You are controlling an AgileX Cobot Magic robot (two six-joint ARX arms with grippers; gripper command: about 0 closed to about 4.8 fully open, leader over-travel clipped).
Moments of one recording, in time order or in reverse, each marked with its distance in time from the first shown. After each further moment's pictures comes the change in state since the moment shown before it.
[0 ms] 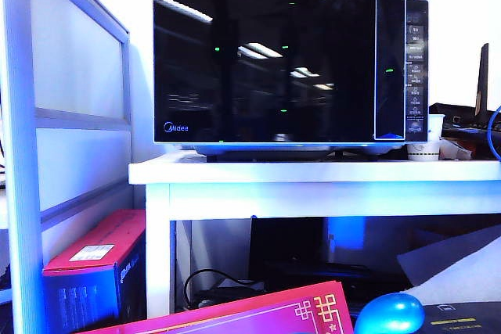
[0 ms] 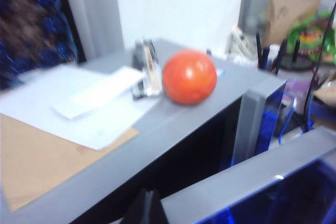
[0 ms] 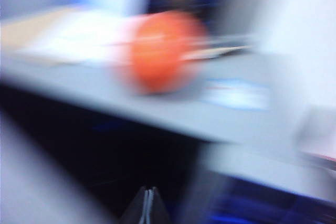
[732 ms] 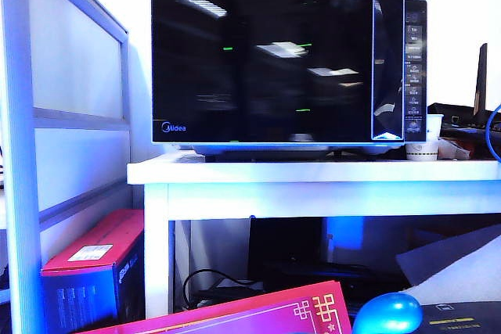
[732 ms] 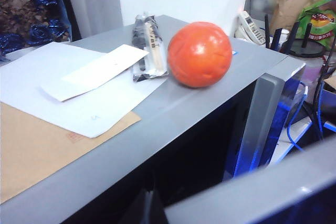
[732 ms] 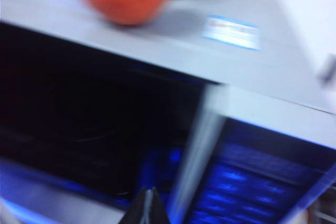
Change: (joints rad) left arm 0.003 0.065 0.000 0.021 0.000 -0.008; right arm -0.014 0.073 0.000 -0.078 -0.076 -0.042
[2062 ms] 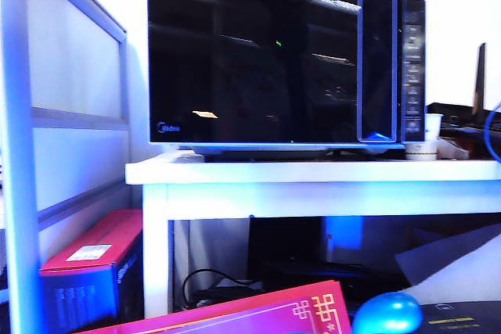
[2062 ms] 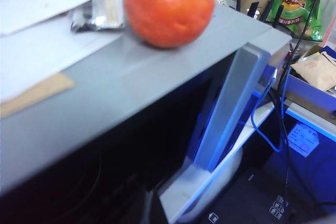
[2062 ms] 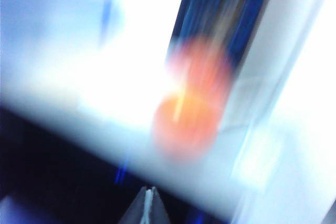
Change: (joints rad) left arm -0.038 0.144 0.000 0.060 0.086 -0.126; right arm 0.014 -0.111 0.008 0.206 -0.111 -0.001
